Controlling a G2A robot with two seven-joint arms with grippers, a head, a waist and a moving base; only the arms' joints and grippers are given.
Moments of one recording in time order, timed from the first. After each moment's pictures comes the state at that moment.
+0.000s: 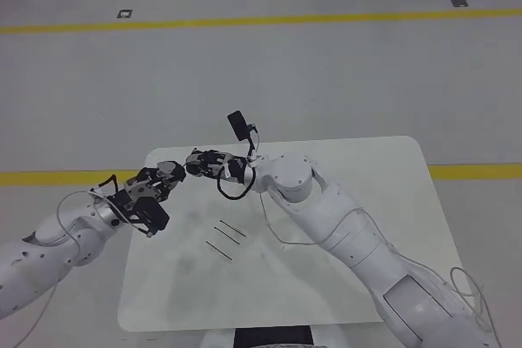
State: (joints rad) left arm 0.87 -0.29 -0.39 -1.71 1.57 0.34 0.56; right arm -0.85 -1.54 0.78 -1.26 0.27 0.20 0.57
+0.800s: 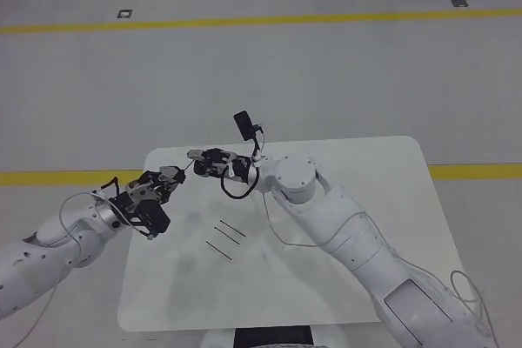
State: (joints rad) left arm 0.83 -0.29 -0.32 -1.71 1.57 0.34 0.56; right arm -0.89 -1.54 0.83 -1.29 0.22 0.21 0.56
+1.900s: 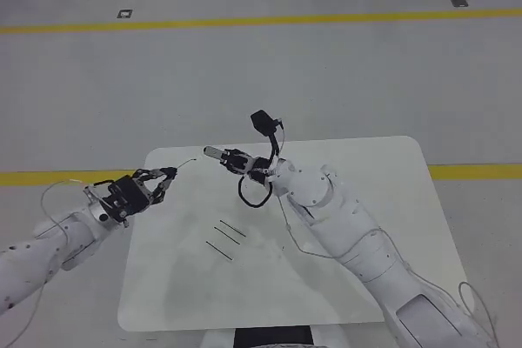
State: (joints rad) left arm 0.90 -0.29 -0.40 -1.67 1.11 0.04 0.67; right arm -0.98 -1.48 0.89 -1.41 -0.15 0.13 0.54
